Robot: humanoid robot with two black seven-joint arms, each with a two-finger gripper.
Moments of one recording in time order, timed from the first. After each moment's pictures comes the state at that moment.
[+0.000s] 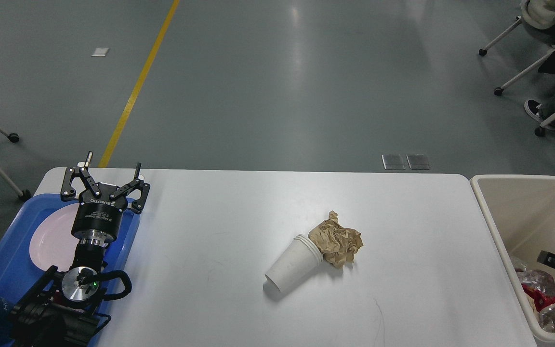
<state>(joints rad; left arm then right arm) -0.39 0.09 -1.39 -0.64 0.08 -0.66 -0.25 1.11 -0.61 -1.05 0.74 -0.30 -0.01 -0.21</state>
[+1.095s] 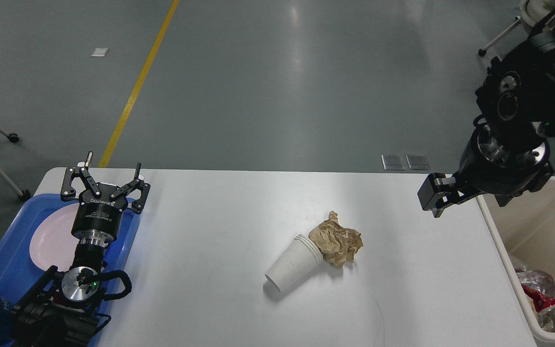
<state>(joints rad) -0.39 0.09 -1.39 -0.64 0.08 -0.66 -0.25 2.43 -0.23 -1.31 1.70 -0.08 0.61 -0.29</state>
